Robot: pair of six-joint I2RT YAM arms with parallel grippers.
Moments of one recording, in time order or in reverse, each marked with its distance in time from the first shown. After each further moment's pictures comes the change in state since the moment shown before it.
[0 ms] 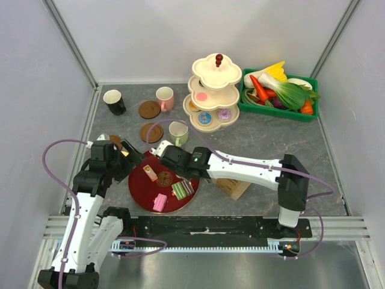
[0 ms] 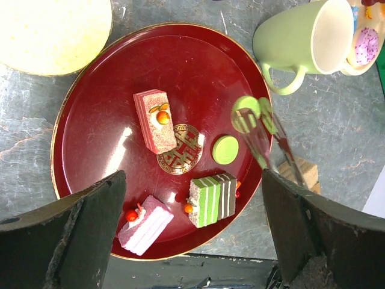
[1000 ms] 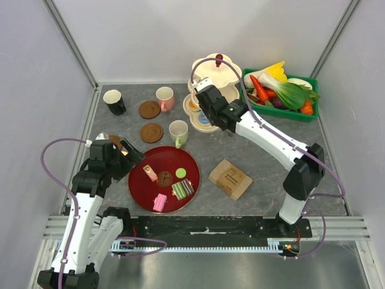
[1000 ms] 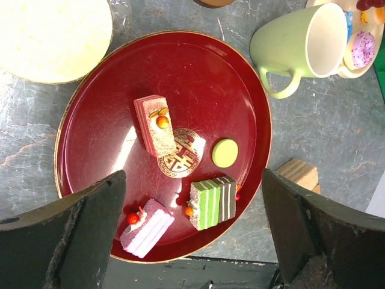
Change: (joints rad) left arm 0.000 -0.002 0.015 0.001 -0.012 0.014; right arm -0.449 -0.087 0.164 0.058 0.135 -0.067
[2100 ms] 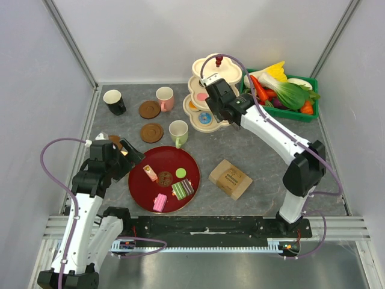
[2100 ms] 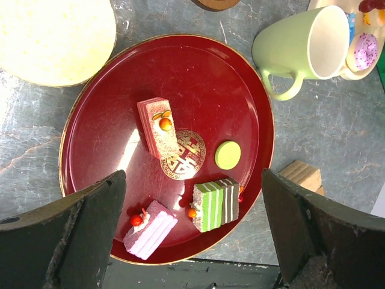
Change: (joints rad) left arm 0.000 0.000 0.000 0.001 -0.013 0.011; right arm -0.120 0.069 0.033 -0.011 -0.055 -0.050
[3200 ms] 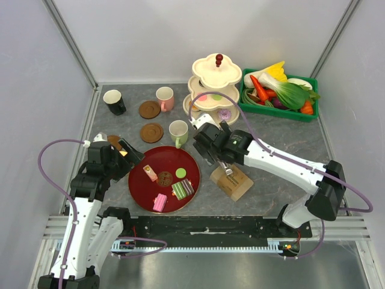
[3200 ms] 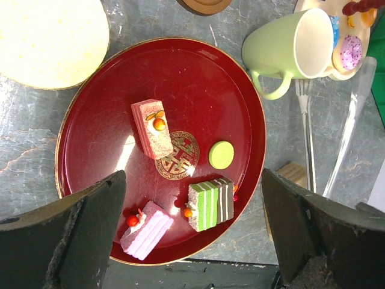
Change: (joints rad) left arm 0.000 -0.035 0.005 -0.002 0.009 0.000; right arm 0.343 -0.293 -0.307 -0.114 0.035 0.200
